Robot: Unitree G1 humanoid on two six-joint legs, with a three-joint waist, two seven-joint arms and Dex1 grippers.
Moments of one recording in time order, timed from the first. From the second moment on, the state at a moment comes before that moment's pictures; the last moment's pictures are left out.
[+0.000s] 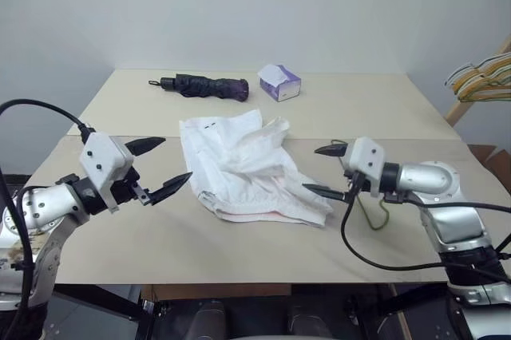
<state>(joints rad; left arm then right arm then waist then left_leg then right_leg) -0.02 0.80 0.33 -0.48 -0.51 0.40 -0.82 -0.34 -0.71 0.12 -0.19 0.16 0.18 0.99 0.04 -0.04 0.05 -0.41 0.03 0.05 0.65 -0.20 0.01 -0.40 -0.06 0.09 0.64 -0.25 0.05</state>
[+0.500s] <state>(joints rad) -0.03 0.78 0.32 -0.47 -0.51 0.39 -0.83 -0.43 -0.62 0.51 -0.11 -0.31 0.18 0.92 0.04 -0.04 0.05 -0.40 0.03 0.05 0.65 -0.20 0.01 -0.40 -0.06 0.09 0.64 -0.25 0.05</state>
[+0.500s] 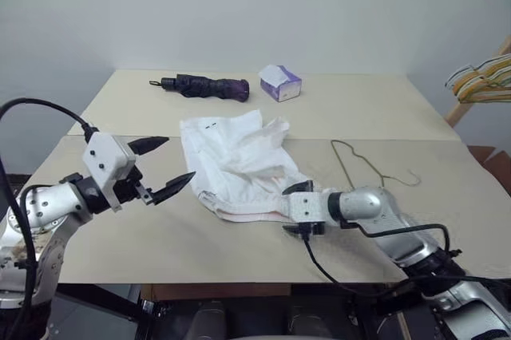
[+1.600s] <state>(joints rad) -0.07 0.76 0.24 -0.46 -0.51 0.39 -0.83 -0.76 -0.92 0.41 0.36 -0.29 -0.55 1.09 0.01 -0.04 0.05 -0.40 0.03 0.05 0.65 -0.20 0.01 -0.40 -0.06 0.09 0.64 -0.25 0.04</state>
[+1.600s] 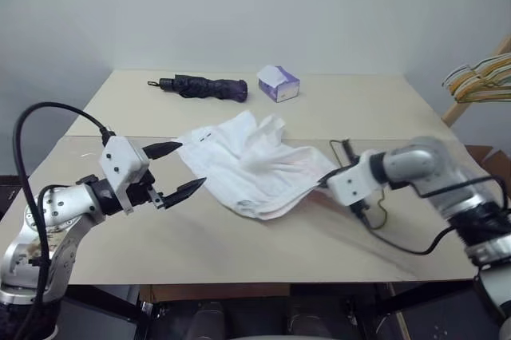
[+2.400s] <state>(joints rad) -0.12 0.76 0.21 -0.42 -0.50 0.38 -0.87 -0.48 -0.74 0.52 -0.66 -0.29 0.84 1.10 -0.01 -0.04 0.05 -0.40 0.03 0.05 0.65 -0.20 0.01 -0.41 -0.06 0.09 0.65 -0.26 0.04</state>
